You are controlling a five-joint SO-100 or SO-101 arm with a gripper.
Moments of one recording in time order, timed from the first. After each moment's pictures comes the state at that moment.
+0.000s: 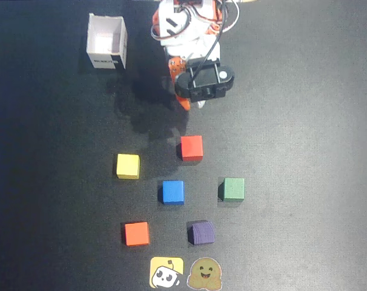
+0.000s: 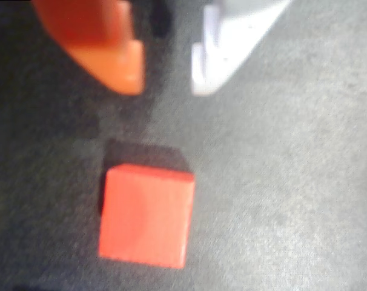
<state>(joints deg) -5.9 176.7 165.0 68.1 80.0</state>
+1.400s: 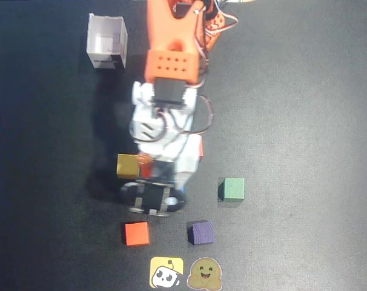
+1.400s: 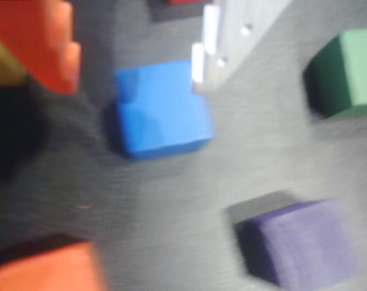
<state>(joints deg) 2.6 96.2 105.0 56.7 96.3</state>
